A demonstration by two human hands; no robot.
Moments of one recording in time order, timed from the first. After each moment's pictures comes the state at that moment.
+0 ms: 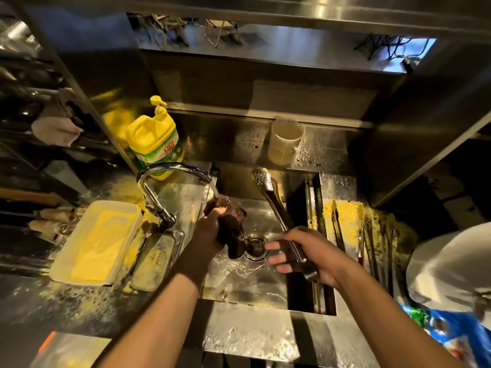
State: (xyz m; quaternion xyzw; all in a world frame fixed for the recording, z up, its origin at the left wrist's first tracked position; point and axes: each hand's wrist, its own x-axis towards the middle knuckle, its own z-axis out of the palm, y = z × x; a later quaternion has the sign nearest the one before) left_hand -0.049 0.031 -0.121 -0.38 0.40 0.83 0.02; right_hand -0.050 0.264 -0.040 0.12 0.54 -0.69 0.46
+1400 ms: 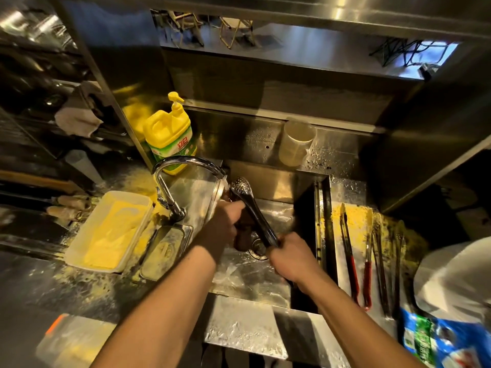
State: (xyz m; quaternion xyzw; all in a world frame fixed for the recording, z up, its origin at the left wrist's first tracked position) left_hand -0.076 0.038 -0.107 -0.39 0.50 0.77 0.06; right_hand -0.017 0.213 -0.050 0.00 0.86 -0.41 0.30
